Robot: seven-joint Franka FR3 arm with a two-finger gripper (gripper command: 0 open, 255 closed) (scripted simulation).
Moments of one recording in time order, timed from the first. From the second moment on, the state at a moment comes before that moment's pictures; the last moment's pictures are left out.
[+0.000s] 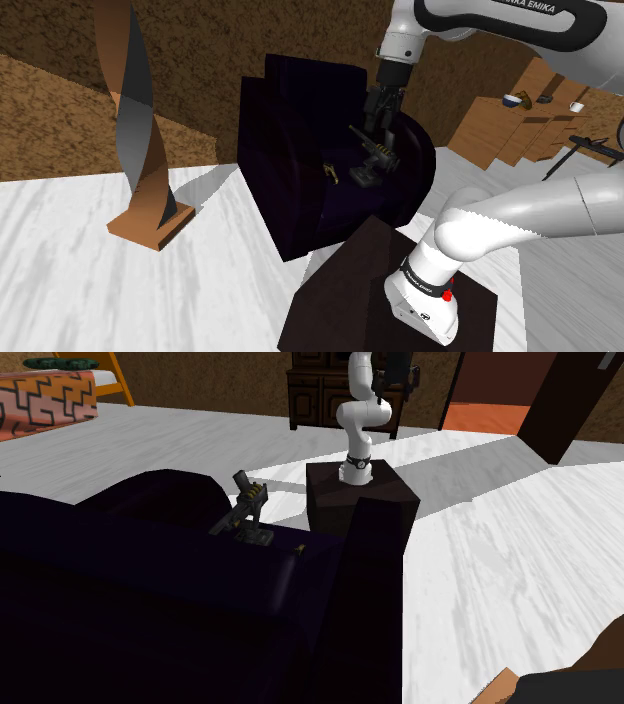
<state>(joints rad) -0.02 -0.74 -0.03 -2.29 0.07 1.43 0.05</state>
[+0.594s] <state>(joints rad) -0.05 -0.67 -0.12 -2.41 0.00 1.65 -0.06</state>
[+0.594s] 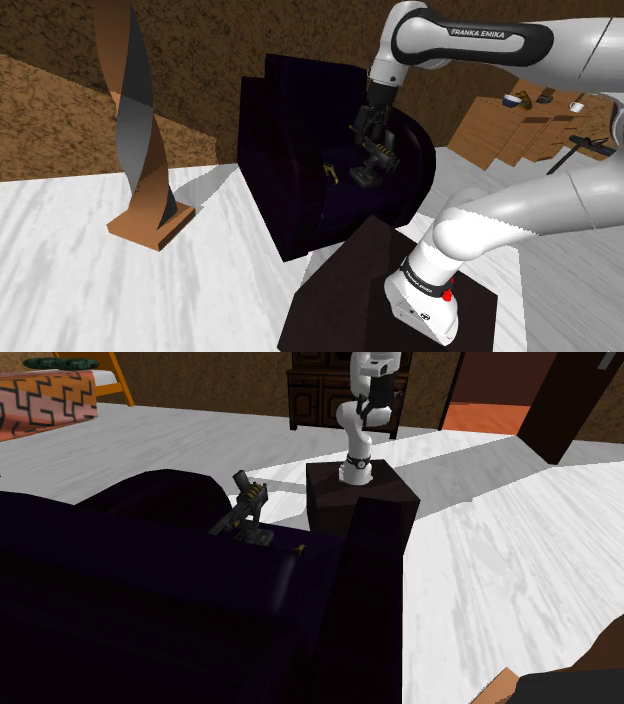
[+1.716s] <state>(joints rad) -0.10 -0.19 -0.33 -2.40 -0.02 2.19 -0.34</state>
